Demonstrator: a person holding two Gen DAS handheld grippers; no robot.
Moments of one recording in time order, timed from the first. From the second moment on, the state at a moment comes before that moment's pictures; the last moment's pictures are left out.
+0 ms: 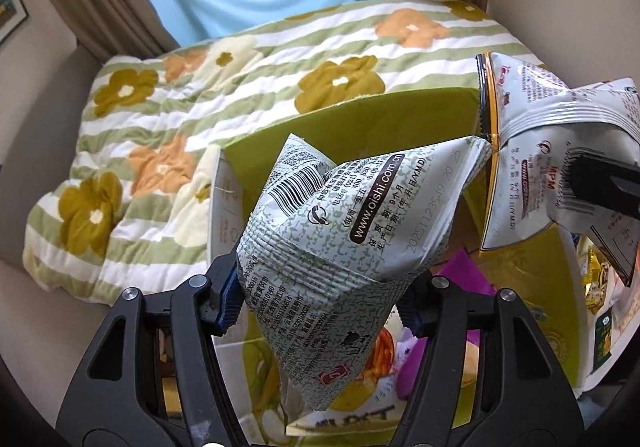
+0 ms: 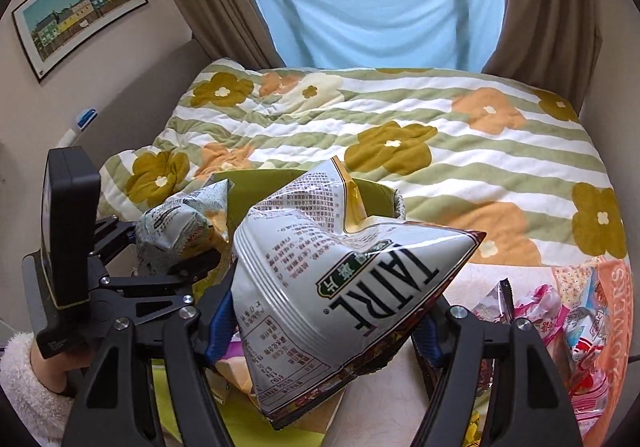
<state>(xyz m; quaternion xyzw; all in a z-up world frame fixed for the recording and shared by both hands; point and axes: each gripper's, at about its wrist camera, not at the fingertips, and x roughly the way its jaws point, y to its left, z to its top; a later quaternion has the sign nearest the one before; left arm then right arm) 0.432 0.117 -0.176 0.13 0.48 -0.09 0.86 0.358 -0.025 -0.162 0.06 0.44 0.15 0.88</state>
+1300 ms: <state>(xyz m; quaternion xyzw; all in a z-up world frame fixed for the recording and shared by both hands) 0.350 0.158 -0.148 0.02 0.48 -0.04 0.88 0.357 0.006 -0.172 0.04 0.46 0.19 0.87</state>
